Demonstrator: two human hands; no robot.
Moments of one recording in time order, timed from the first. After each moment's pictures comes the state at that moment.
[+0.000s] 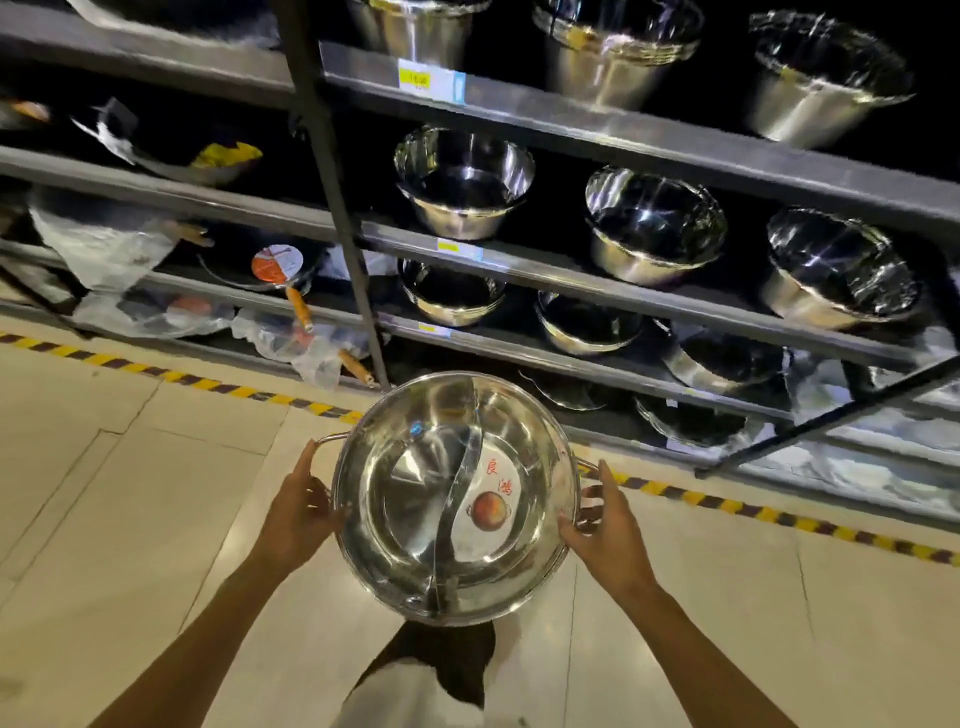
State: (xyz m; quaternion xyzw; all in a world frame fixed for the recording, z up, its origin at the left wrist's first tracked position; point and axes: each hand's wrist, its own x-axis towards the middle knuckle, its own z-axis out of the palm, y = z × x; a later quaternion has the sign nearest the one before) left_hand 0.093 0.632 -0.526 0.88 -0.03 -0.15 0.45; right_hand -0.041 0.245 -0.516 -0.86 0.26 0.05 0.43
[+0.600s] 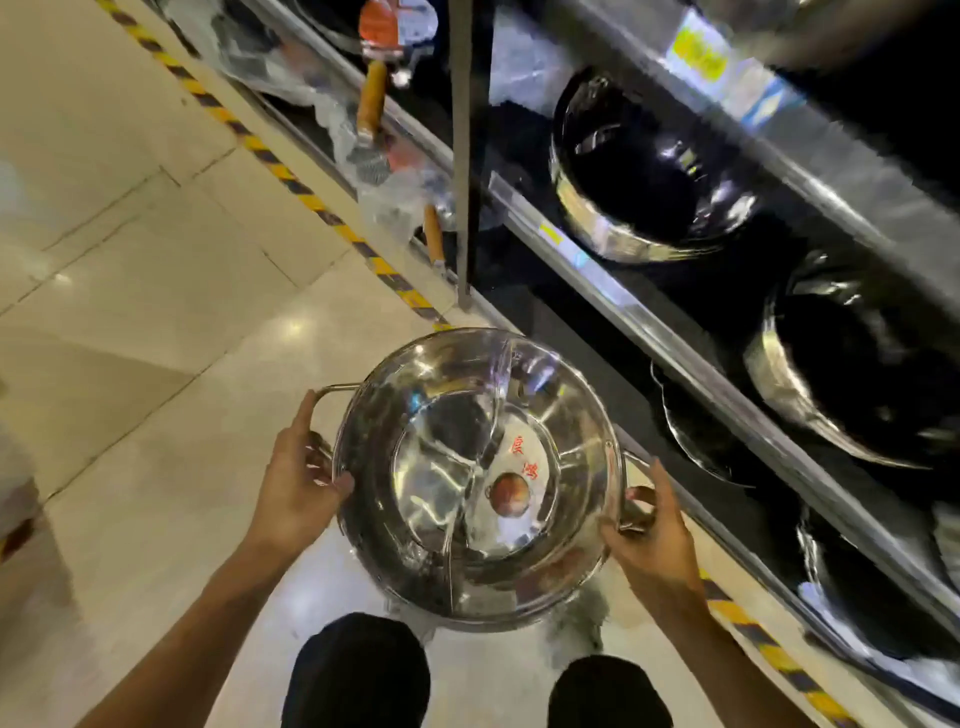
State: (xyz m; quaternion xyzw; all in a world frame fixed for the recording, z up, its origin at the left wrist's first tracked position) left_hand 0.159 0.518 -0.778 0.83 0.30 -0.09 0.46; right_hand 0.196 0.136 -0.809 -0.85 0.14 0.19 0.48
